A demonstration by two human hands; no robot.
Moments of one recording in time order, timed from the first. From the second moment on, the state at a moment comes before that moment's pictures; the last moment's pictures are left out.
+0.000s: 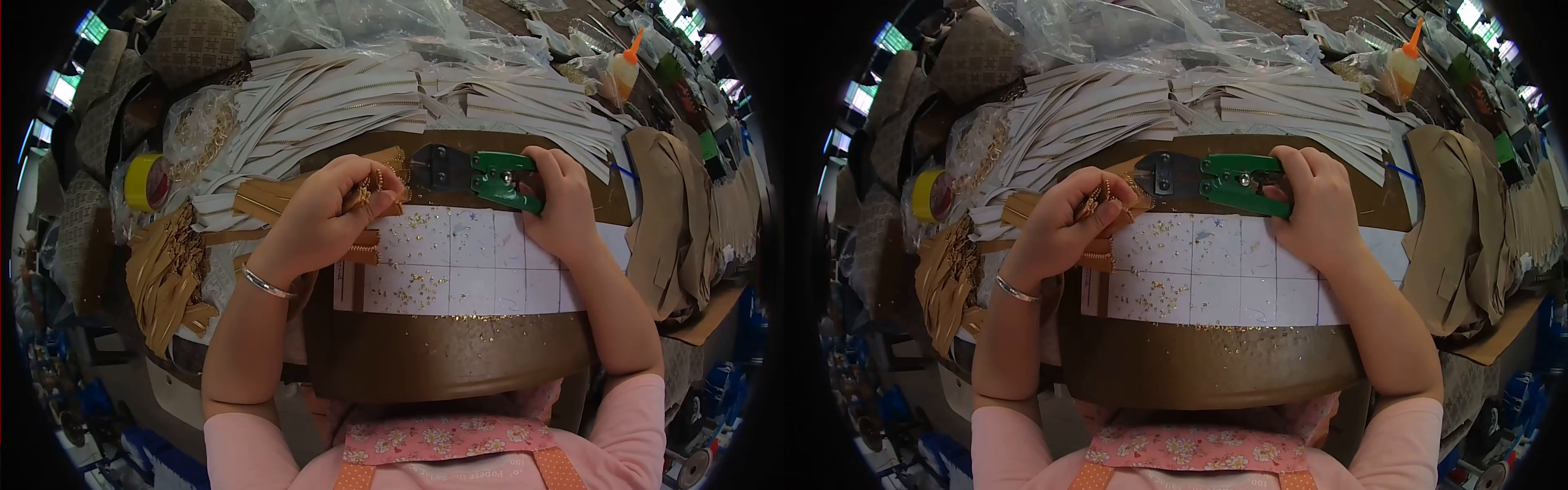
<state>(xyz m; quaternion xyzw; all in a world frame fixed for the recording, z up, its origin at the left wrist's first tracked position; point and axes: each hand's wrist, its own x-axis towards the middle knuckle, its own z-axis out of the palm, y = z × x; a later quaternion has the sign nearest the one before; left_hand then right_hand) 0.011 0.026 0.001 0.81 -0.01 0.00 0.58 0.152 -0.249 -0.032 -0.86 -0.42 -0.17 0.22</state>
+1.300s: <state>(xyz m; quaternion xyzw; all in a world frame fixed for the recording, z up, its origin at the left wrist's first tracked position) 0.011 0.017 -0.005 0.87 -0.08 0.19 0.44 0.147 -0.248 -0.026 -0.85 -0.46 -0.09 0.24</state>
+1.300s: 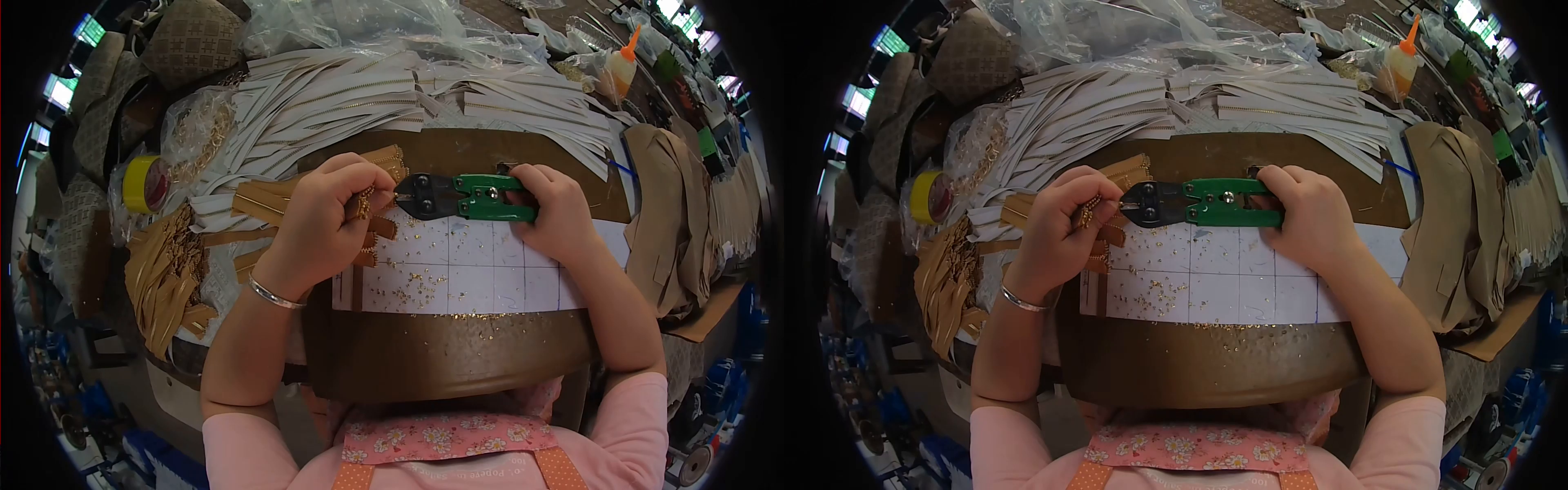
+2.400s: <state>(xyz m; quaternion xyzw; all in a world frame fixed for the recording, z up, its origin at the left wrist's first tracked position) -0.176 0.196 0.175 0.83 0.07 0.39 0.40 0.149 -0.252 -0.020 -0.83 -0.48 -0.05 0.26</state>
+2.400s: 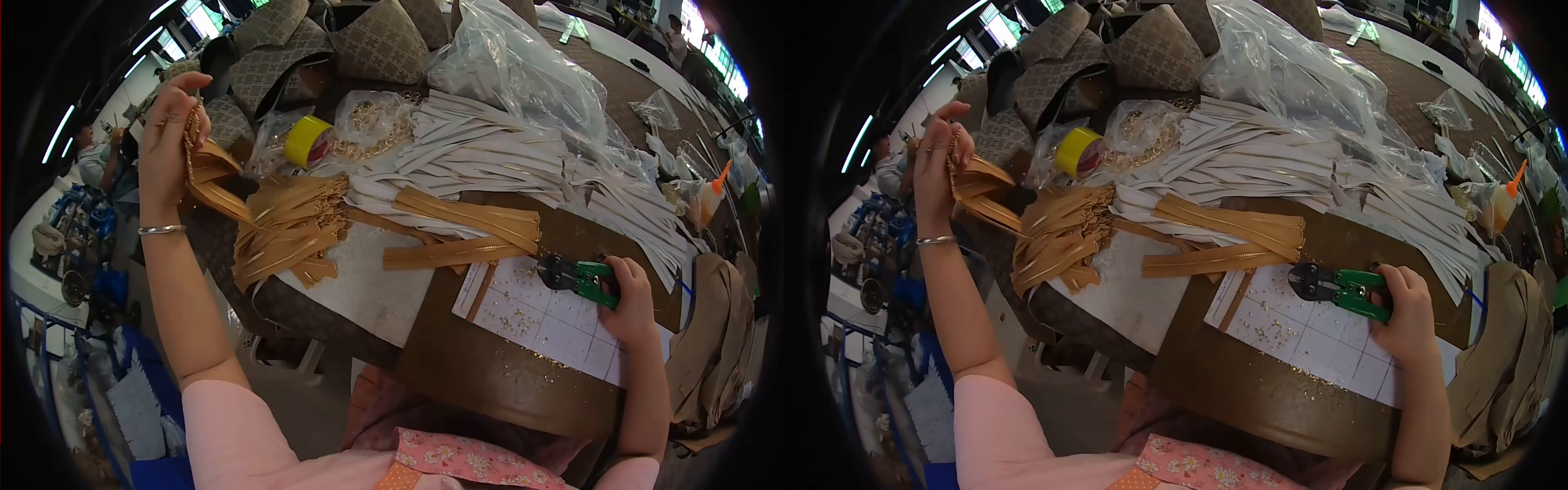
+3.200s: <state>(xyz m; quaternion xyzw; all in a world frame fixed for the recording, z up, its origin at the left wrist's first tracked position) -0.138 -0.049 0.061 0.73 -0.24 0.60 0.21 0.150 -0.256 -0.018 -0.83 -0.49 -0.09 0.25</state>
